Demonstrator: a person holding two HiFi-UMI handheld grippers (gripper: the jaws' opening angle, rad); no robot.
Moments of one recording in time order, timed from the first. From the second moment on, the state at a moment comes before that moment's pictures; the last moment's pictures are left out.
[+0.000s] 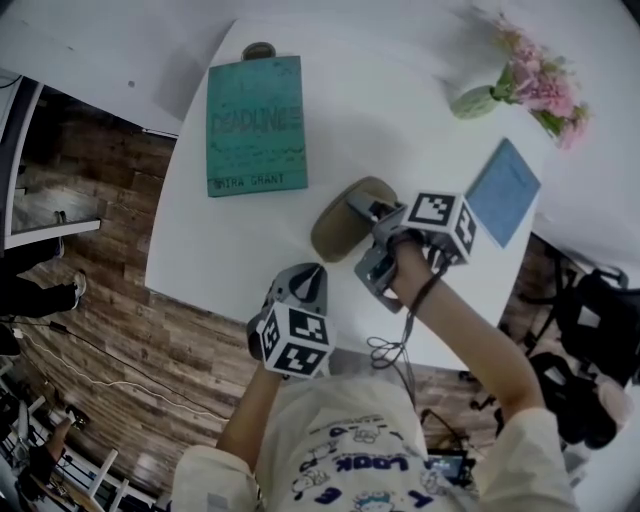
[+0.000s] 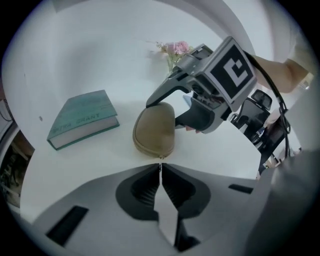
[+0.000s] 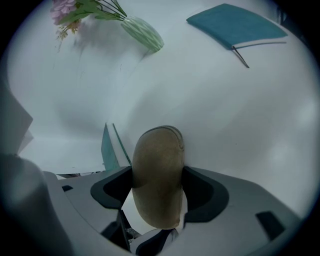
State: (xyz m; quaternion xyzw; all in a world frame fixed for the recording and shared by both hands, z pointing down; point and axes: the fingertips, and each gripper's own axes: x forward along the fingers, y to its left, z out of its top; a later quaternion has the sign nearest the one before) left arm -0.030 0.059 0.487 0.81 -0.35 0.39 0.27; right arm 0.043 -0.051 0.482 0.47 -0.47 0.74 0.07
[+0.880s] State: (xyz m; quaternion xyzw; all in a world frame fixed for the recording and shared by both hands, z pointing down) left arm -0.014 0.058 0.494 0.79 -0.36 0.43 0.26; right arm 0.042 -0.050 0.481 0.47 -0.46 0.75 0.08
